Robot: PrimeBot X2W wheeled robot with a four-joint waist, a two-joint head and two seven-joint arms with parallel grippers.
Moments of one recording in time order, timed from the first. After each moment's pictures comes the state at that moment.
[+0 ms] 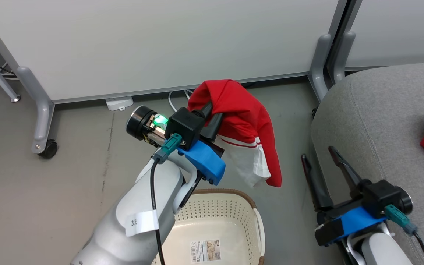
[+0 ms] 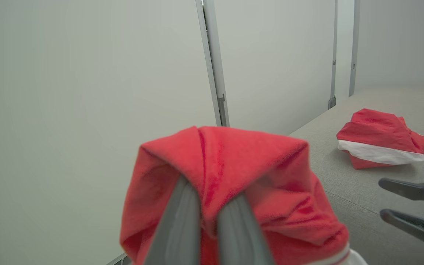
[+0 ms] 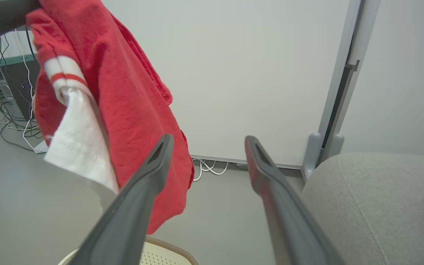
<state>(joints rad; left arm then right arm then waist) -0.70 0.05 -0.68 0.58 -0.34 -0.08 -0.26 -0.18 -0.12 0.14 0.26 0.15 0.13 -0.26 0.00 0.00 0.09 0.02</state>
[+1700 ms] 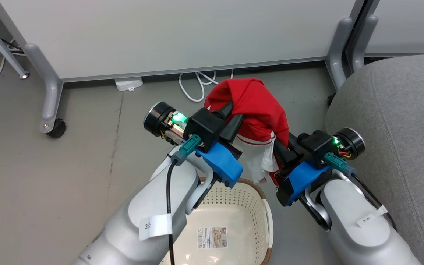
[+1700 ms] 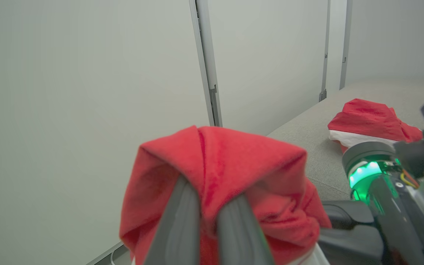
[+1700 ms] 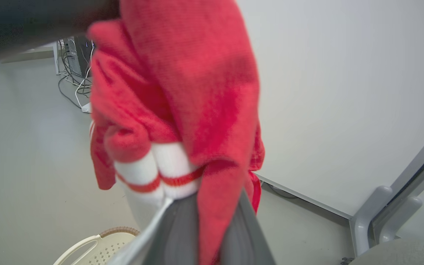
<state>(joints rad) -0.74 0.05 -0.79 0.55 -0.40 -0.05 -0.26 -0.57 -0.13 0.45 0.55 0.13 0.13 -0.26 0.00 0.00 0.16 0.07</state>
